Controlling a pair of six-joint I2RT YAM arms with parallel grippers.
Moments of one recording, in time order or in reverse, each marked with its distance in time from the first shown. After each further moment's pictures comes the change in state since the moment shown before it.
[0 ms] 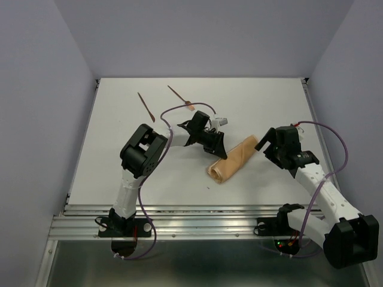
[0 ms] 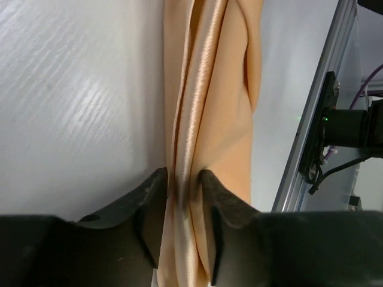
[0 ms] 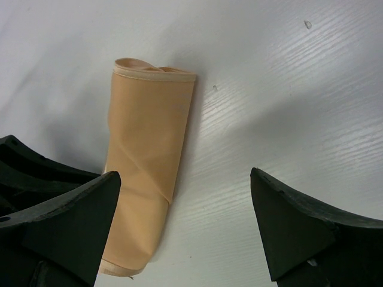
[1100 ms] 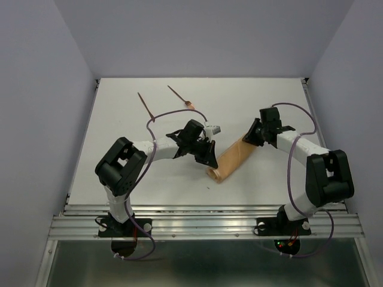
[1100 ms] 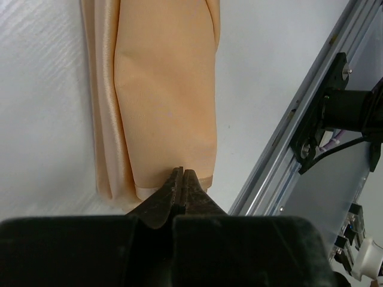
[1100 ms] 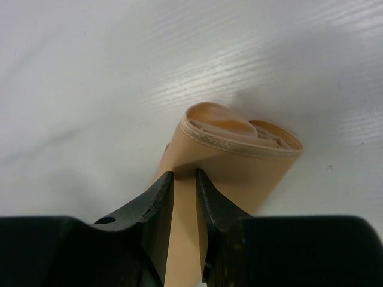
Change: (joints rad) left arm -0.056 -0.346 -0.303 -0.074 -0.195 -0.075; right arm 0.000 0.521 0.208 0.248 -0.285 -0.097
